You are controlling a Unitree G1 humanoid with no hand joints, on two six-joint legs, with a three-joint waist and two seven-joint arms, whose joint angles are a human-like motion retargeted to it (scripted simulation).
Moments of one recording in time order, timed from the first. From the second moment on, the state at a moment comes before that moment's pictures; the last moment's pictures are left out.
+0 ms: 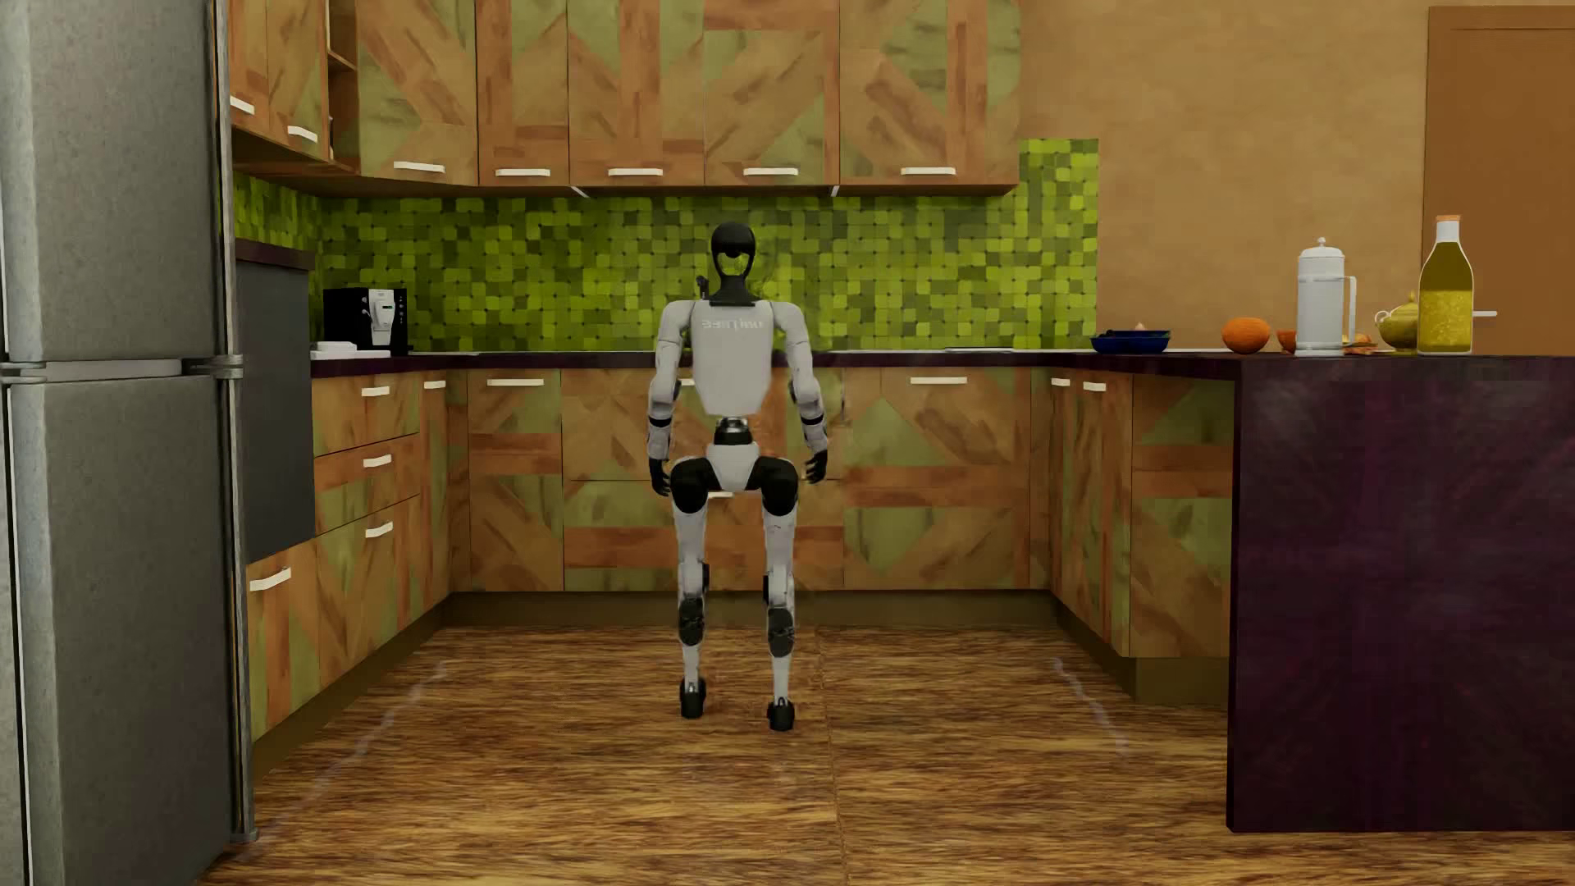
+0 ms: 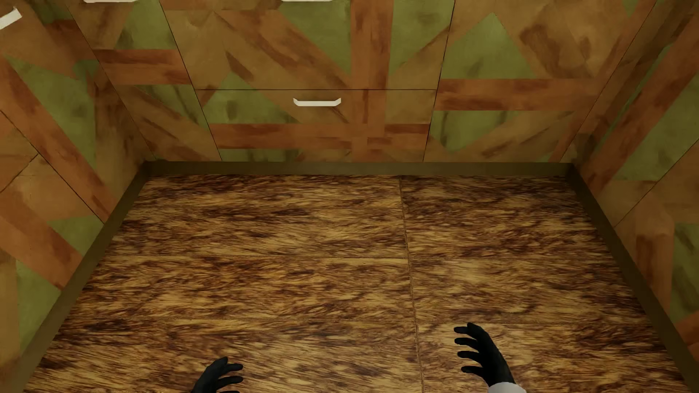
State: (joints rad) body -0.48 -0.30 0.01 0.03 0.02 0.03 0.01 -0.01 0.03 0.55 0.50 0.21 0.12 -0.30 -0.23 0.15 -0.22 -0.02 0.01 -0.05 -0.01 0.60 0.61 -0.01 -0.01 0.04 -0.05 0.00 0.00
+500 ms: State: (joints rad) body -0.40 -0.55 -0.21 0.10 -0.04 -0.04 0.00 0.01 0.02 0.73 0.85 0.16 0.28 -0.32 -0.46 0.23 -0.15 -0.14 0.00 -0.06 0.07 0.63 0.64 0.05 0.06 0.08 0.07 -0.06 -0.02
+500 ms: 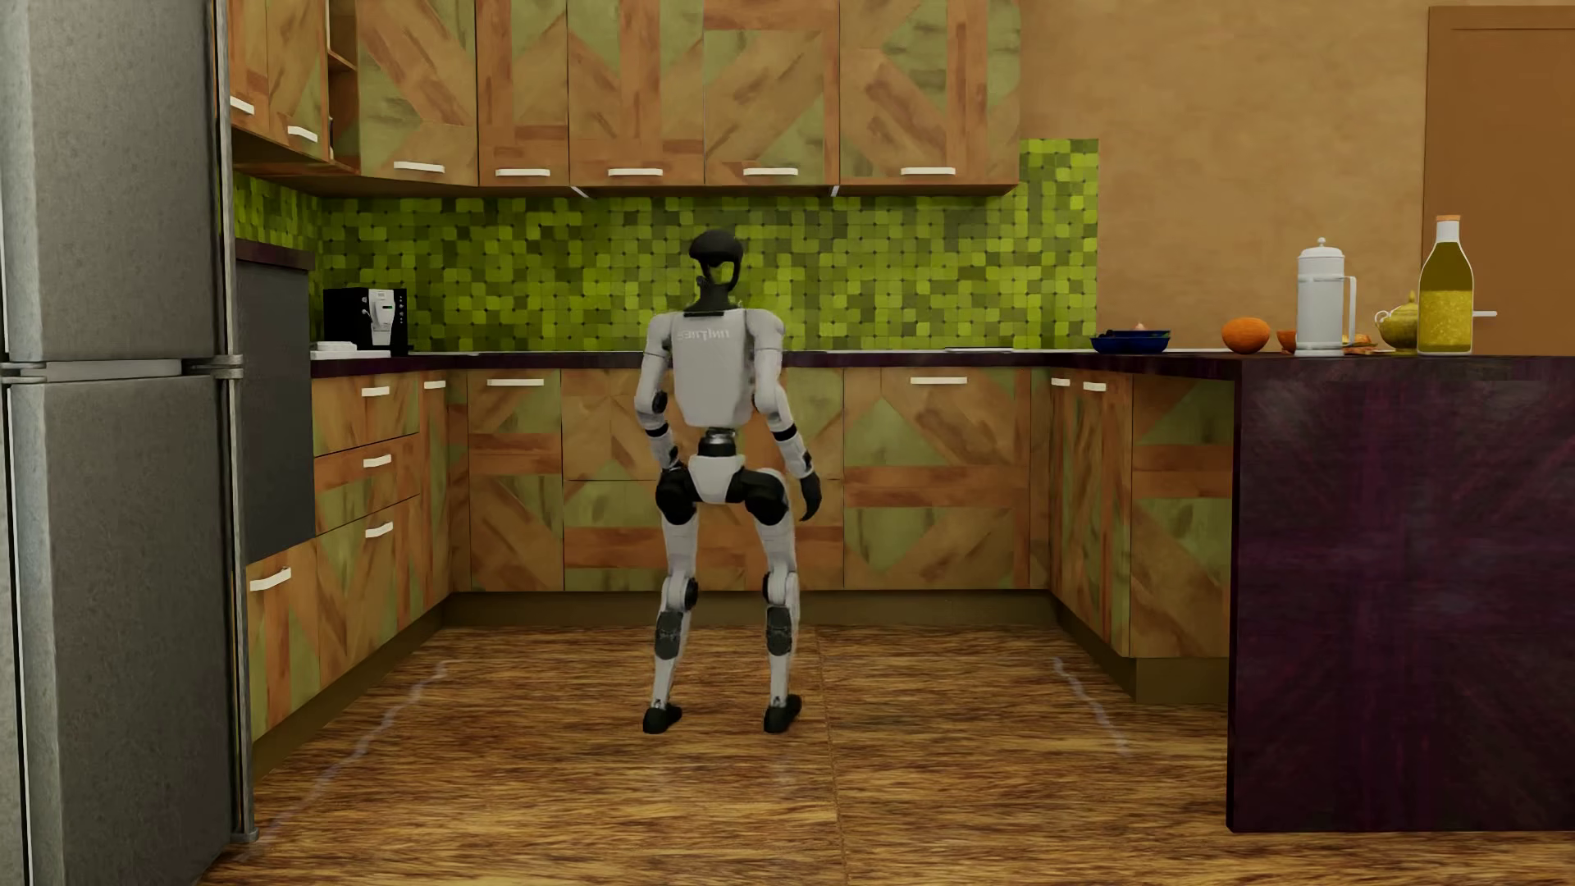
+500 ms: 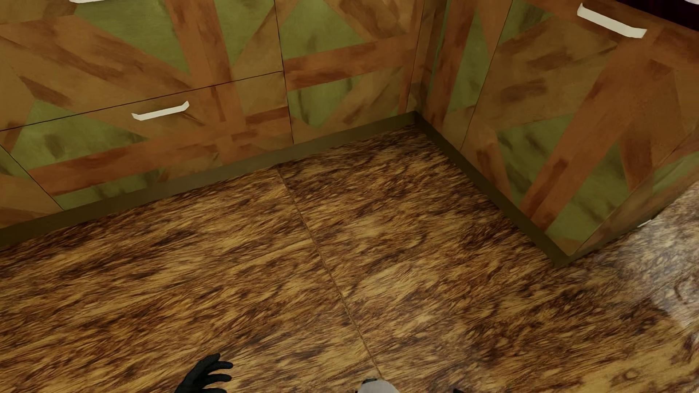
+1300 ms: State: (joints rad) body -0.37 -0.48 -0.27 0.15 0.02 -0.04 0.01 0.05 0.00 0.69 0.62 0.18 0.24 -0.34 -0.19 0.18 -0.15 -0.11 0.03 -0.08 0.05 0.59 0.65 0.01 0.05 0.07 0.11 -0.03 0.06
